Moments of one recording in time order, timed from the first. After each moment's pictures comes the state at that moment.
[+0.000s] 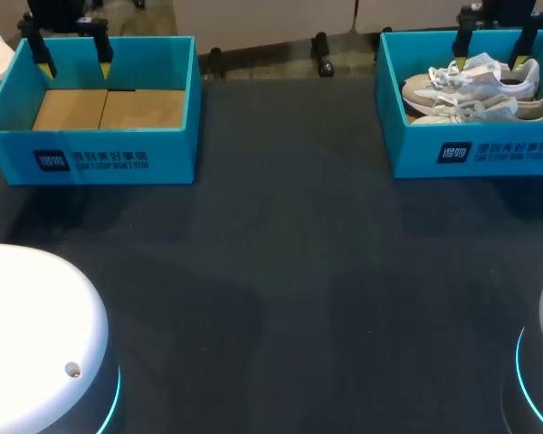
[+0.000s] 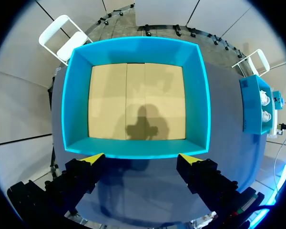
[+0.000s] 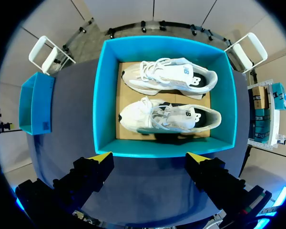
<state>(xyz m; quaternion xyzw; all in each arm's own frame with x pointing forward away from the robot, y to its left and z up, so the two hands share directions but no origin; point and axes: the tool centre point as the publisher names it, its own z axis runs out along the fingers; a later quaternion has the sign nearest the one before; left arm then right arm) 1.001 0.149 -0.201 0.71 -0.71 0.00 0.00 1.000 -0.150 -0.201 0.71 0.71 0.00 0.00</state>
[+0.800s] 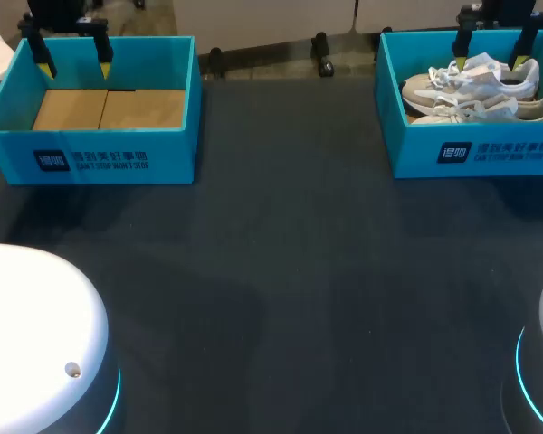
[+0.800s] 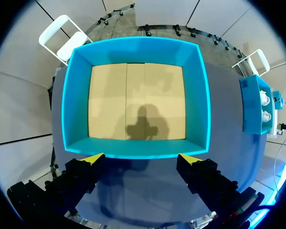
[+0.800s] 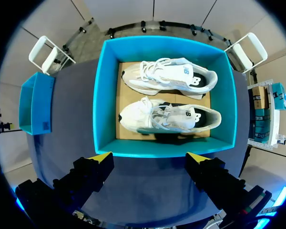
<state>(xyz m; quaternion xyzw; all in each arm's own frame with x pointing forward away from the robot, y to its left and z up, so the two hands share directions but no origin) 1.001 0.149 -0.201 0.71 -0.71 0.00 0.00 1.000 -0.150 -0.201 0.71 0.71 0.00 0.00</state>
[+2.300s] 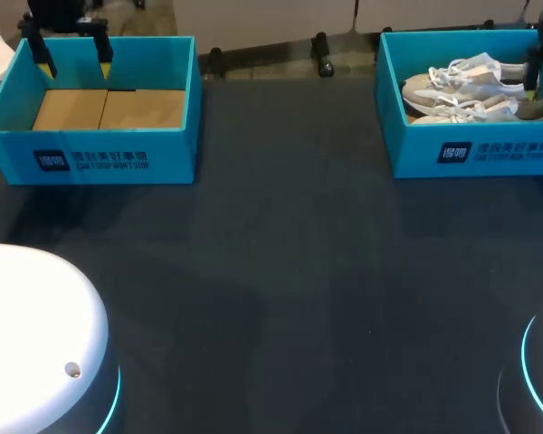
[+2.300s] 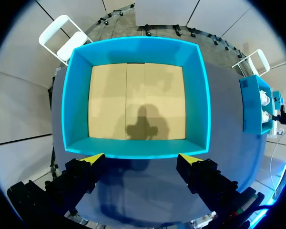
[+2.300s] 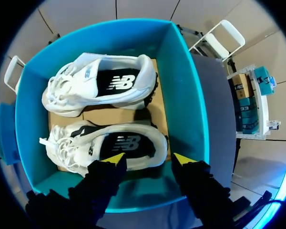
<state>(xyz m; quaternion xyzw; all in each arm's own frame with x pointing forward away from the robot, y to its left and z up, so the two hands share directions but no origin) 1.001 0.149 -0.201 0.71 -0.71 0.00 0.00 1.040 -0.314 -0.305 0.76 0.65 -0.04 0.08</state>
